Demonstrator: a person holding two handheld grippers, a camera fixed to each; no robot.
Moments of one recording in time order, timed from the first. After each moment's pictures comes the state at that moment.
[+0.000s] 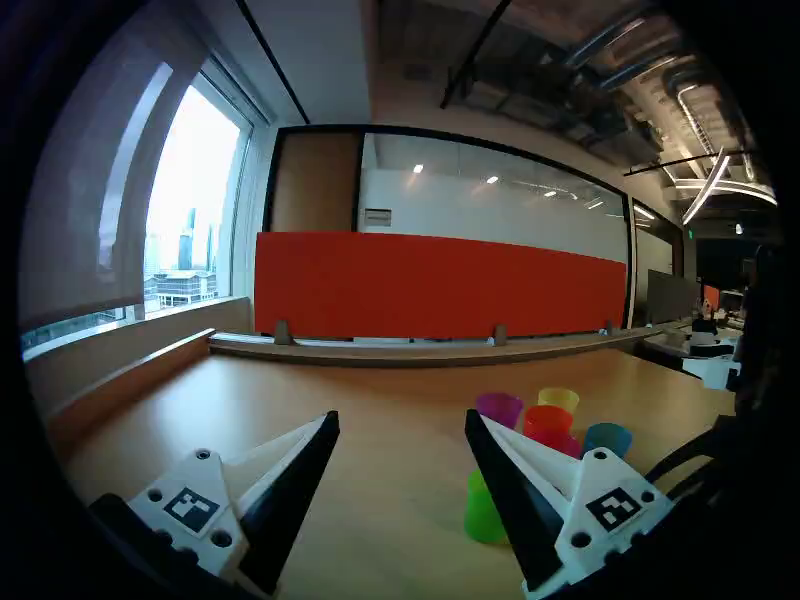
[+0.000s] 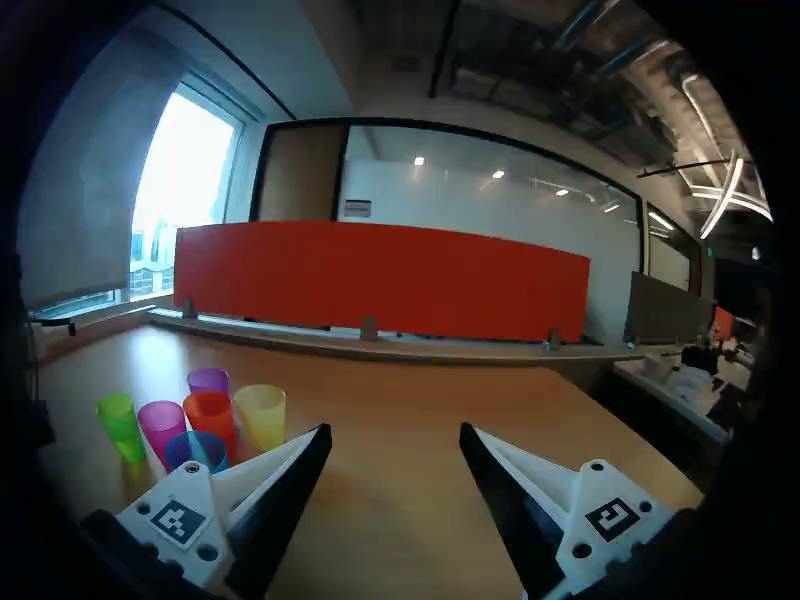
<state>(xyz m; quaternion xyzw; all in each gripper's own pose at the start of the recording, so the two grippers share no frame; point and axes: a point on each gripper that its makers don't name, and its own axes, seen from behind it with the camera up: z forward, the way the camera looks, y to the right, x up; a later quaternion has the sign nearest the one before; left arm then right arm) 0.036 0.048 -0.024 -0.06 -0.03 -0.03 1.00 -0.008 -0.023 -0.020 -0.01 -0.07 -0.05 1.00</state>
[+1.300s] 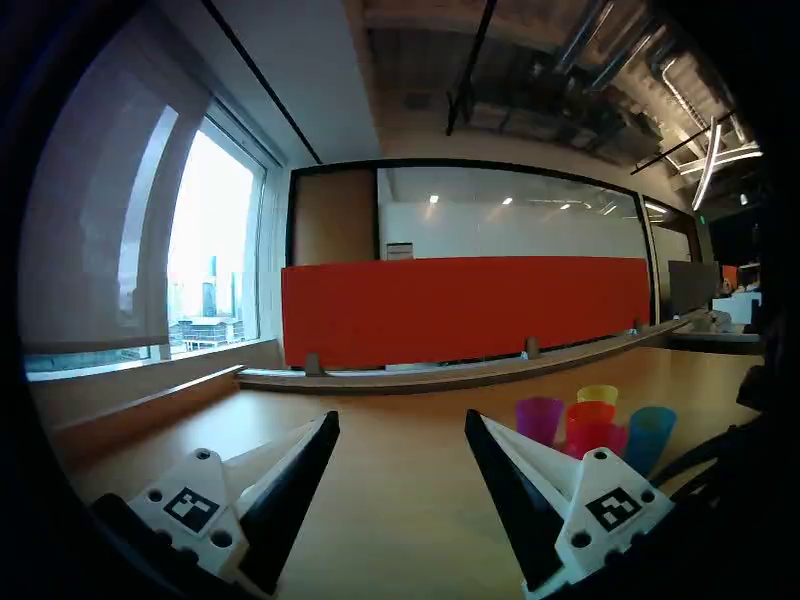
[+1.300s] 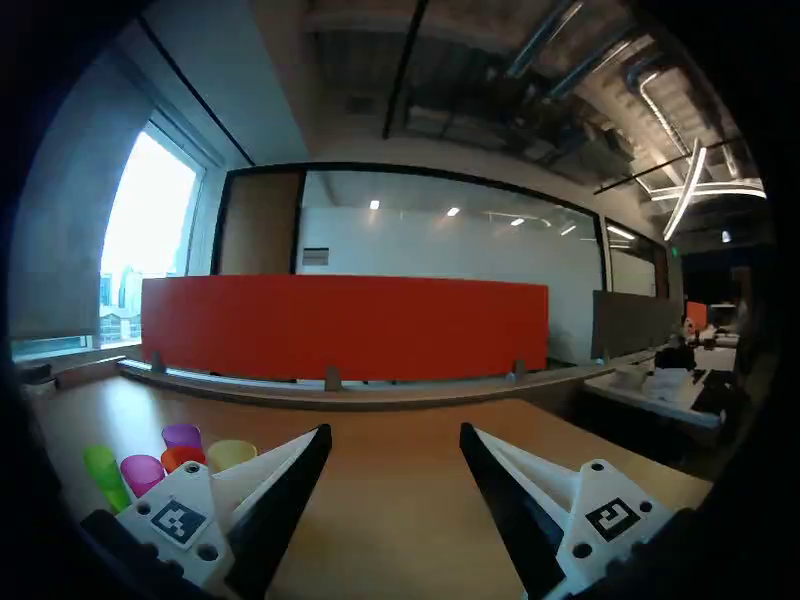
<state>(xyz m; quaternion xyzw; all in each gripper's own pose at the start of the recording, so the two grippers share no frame) 0.020 0.020 -0.015 -0.01 0.03 0.01 1.00 0.032 0.000 -0.013 -0.08 0.01 -0.02 1.00</state>
